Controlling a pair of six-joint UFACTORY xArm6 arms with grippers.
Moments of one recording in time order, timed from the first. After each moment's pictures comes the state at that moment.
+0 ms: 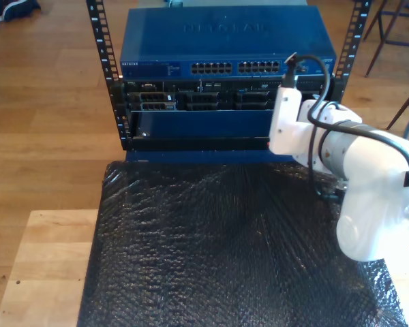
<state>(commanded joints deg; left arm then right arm) 78.6 -29.5 -6.3 8.0 62.1 -187.1 16.7 -8.6 -28.6 2.3 -24.0 -76.9</state>
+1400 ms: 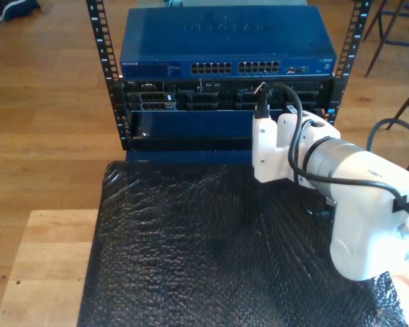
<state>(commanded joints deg) 78.6 -29.5 -6.3 8.0 62.1 -187.1 17.5 -3.9 -26.2 -5.3 -39.6 -80.9</state>
